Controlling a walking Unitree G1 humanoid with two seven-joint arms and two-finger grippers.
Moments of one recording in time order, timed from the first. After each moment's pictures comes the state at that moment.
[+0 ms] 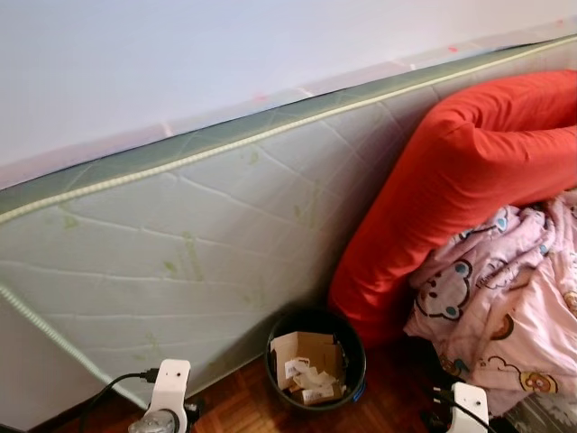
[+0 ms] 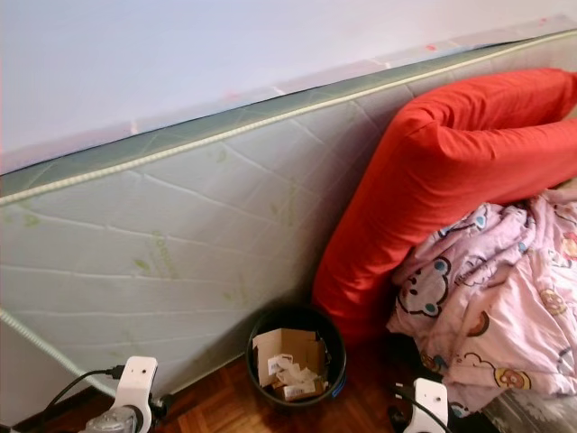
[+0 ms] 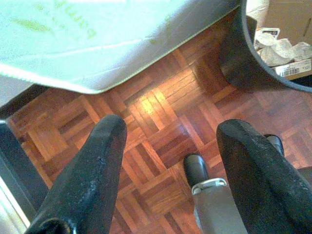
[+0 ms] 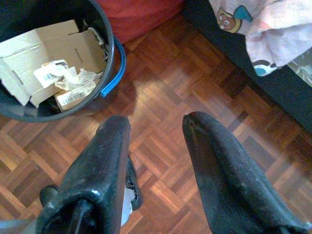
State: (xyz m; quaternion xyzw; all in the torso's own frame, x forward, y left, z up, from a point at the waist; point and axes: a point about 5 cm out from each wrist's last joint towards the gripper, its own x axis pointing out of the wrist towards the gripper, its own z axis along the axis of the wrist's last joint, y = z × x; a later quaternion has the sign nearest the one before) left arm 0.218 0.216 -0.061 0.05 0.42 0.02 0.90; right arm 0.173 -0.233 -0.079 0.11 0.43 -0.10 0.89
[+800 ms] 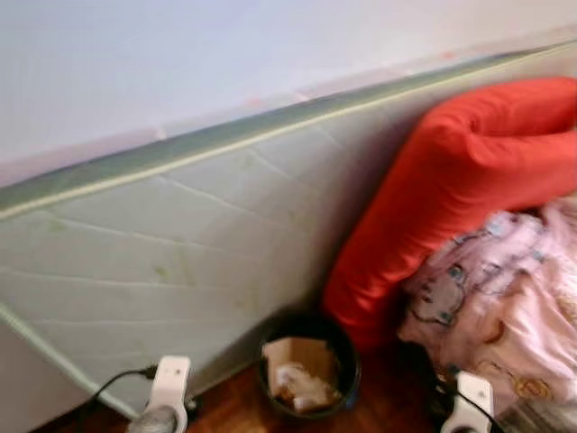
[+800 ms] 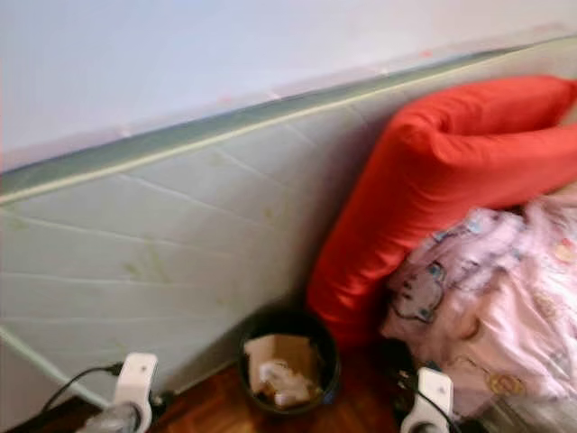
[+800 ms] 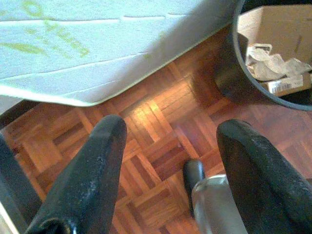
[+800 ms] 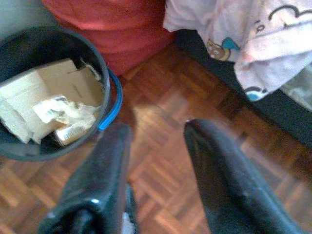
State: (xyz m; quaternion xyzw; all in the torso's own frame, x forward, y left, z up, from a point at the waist) left arm 0.216 0.222 -0.061 0.06 0.43 0.03 0.90; right arm 0.185 -0.232 -0.073 0.13 0.41 -0.10 0.90
